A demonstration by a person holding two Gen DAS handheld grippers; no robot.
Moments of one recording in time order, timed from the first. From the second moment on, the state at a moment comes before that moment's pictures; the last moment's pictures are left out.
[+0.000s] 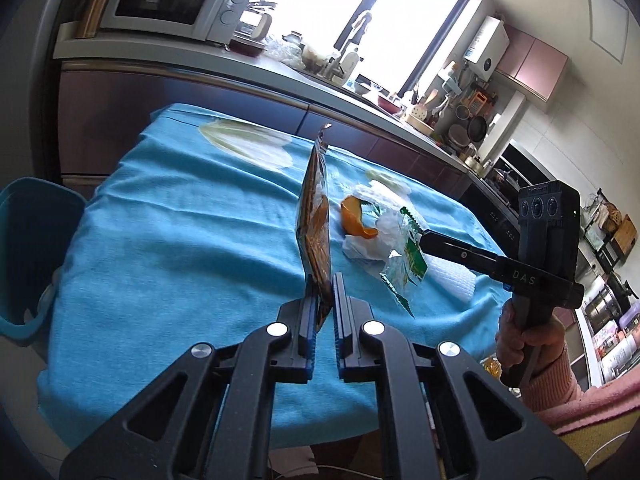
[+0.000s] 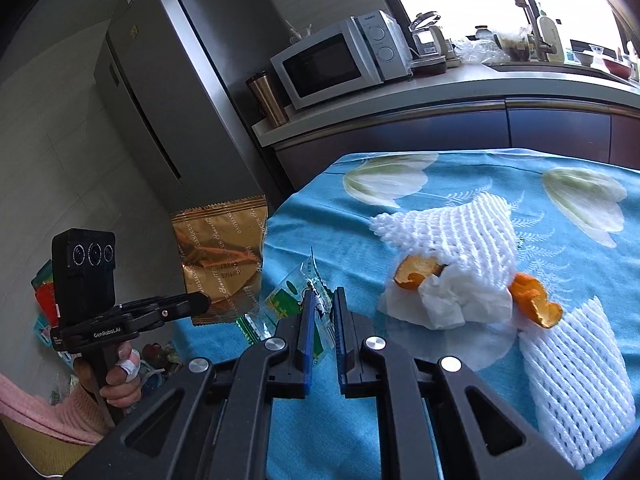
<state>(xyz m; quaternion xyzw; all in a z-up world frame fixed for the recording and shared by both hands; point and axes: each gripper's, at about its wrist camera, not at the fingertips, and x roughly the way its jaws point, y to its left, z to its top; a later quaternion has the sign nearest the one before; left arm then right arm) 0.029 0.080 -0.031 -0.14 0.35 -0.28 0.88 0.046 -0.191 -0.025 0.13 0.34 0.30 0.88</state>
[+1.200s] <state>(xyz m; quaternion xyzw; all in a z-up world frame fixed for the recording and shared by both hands) 0.035 0.308 -0.057 -0.20 0.35 -0.02 0.92 0.158 0.043 -0.021 0.05 0.39 0.43 0.81</state>
